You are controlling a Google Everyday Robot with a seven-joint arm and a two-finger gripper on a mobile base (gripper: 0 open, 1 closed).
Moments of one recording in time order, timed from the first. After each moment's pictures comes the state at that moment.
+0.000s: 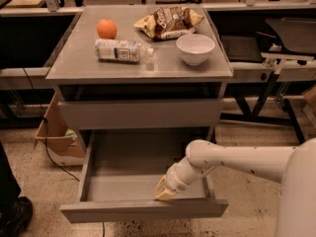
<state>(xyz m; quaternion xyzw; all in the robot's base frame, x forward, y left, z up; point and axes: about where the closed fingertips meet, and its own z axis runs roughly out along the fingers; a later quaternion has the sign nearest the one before) 0.471 -0.009 0.441 -0.64 0.70 0.27 0.16</state>
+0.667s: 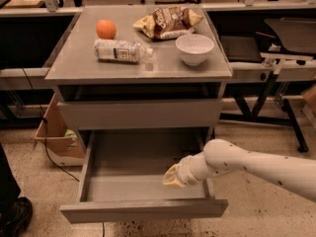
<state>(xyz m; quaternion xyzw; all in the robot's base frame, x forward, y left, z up) 0.503 -0.038 0.484 -0.62 0.71 0.22 0.26</state>
